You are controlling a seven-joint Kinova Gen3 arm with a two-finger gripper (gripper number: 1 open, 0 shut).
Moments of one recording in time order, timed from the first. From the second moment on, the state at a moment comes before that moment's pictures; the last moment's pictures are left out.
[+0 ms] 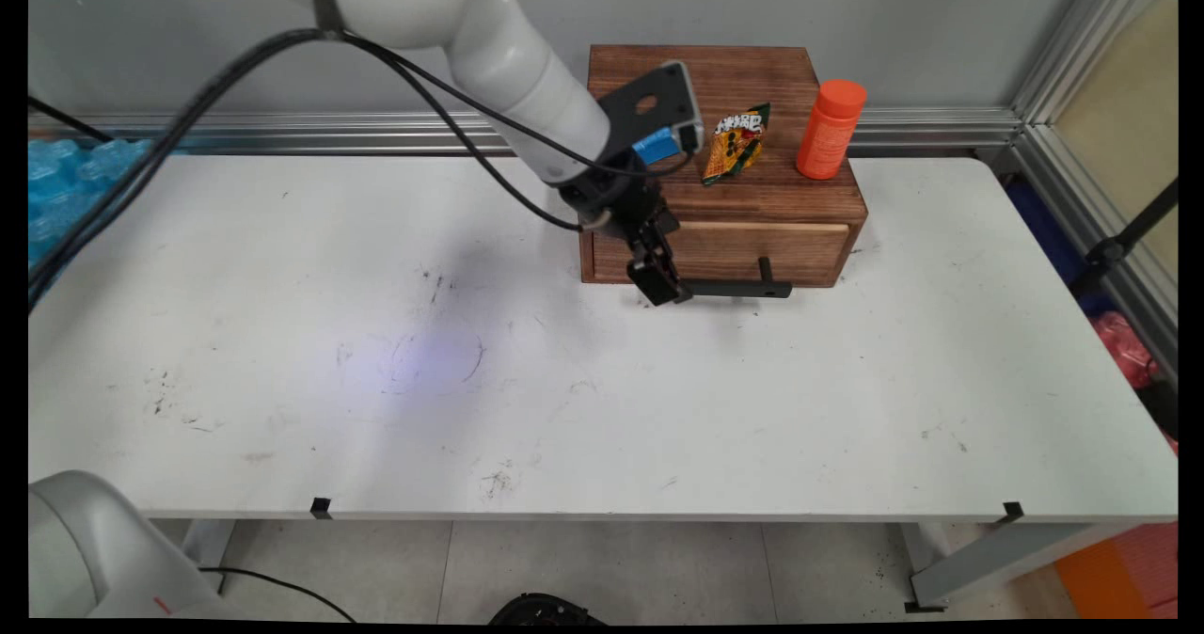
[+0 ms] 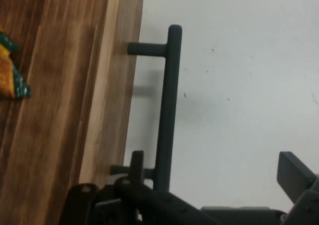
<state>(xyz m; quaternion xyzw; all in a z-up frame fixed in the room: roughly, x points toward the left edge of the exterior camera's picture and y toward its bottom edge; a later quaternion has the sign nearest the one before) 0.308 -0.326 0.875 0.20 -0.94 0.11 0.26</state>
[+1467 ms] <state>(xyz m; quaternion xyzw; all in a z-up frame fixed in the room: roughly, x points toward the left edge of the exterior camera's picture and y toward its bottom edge) 0.230 -0.349 0.792 0.21 -0.95 0.14 0.20</state>
